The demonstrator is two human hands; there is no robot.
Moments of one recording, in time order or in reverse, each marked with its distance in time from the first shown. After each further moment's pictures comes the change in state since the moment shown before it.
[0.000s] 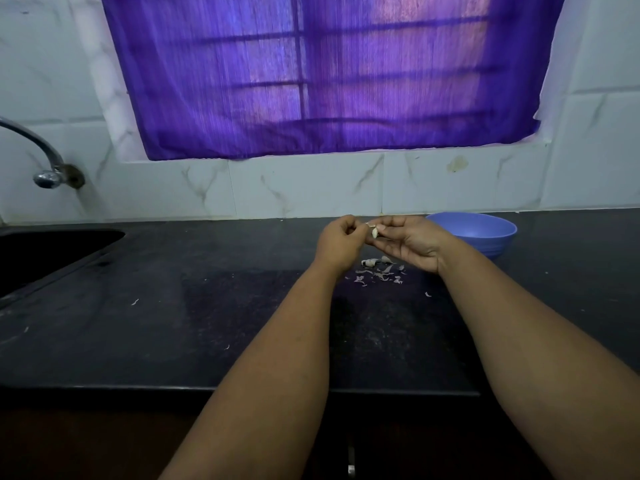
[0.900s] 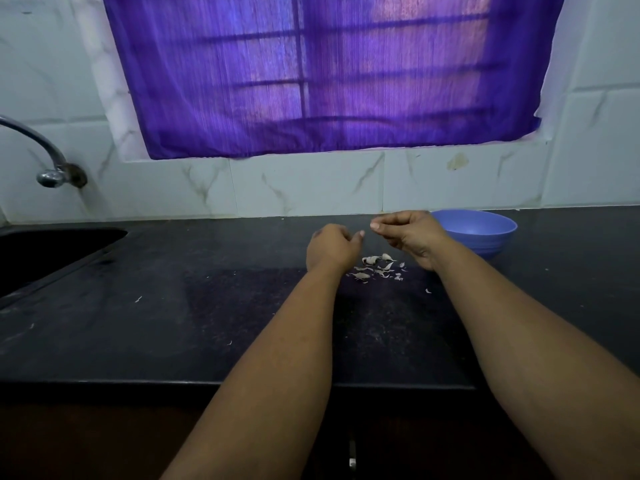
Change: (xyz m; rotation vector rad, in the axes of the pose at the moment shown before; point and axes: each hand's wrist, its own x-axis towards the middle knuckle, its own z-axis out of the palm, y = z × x) left_hand 0.008 -0.013 -0.004 0.506 0.082 -0.075; right_hand -0.003 0.004 0.006 -0.335 0.232 -0.164
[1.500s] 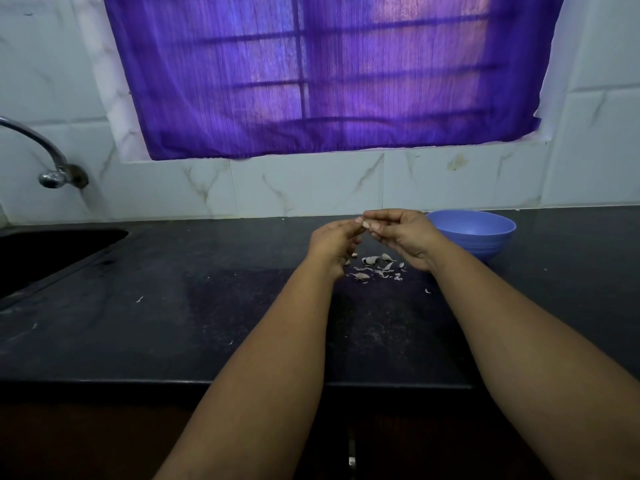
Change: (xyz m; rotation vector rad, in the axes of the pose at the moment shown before) left_hand -0.002 0.010 -0.005 -1.042 -0.184 -0.332; right_hand -0.001 -0.001 0.007 0.159 -0.119 -0.036
